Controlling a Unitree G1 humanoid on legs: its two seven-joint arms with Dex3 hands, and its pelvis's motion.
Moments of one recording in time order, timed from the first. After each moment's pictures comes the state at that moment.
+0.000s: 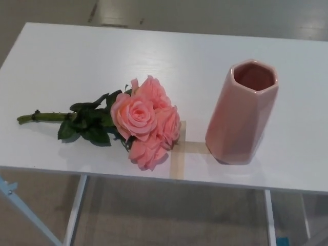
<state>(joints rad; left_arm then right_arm) -0.14 0.42 0.22 1.26 0.03 -0.14 -0.04 -0.22 -0.30 -0.19 1.26 -0.05 -0.08 0.01</state>
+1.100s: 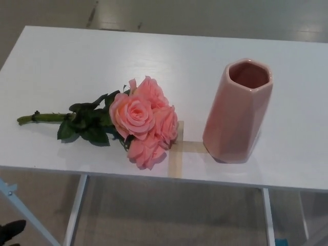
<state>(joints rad) 0.20 0.49 0.22 0.53 -0.10 -0.27 -0.35 -0.25 -0.30 -0.19 1.27 -0.05 -0.09 0.00</state>
